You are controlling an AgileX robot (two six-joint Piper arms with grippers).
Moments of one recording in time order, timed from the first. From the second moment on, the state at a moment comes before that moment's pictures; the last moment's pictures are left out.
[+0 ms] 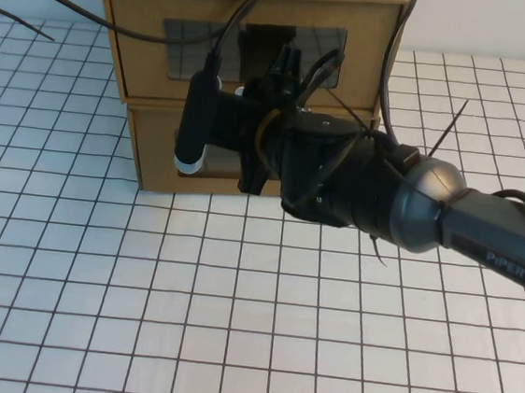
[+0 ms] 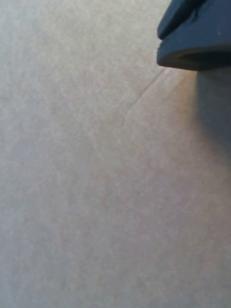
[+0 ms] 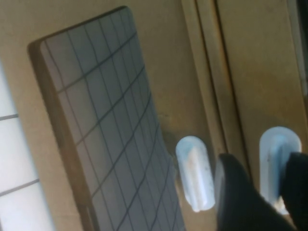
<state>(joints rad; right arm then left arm) 0.81 2.03 -1.63 -1.27 0.42 0.29 -0.23 2.07 -2.27 -0.56 0.96 0.53</state>
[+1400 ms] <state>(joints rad) 0.86 1.95 -1.47 -1.53 0.49 0.58 -0.23 2.07 -2.27 -0.57 1.00 0.48</state>
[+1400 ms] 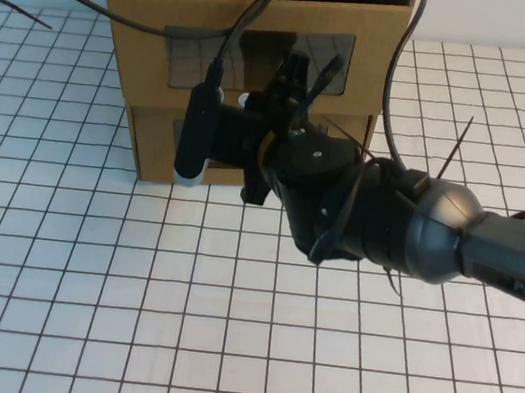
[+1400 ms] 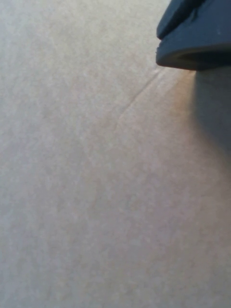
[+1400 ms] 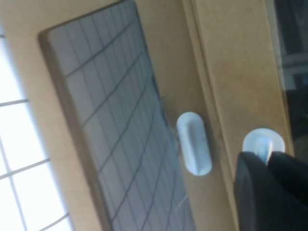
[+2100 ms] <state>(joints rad) 1.02 1.77 -1.24 -1.35 0.61 0.59 -0.23 2.09 -2.28 -0.58 1.00 0.48</state>
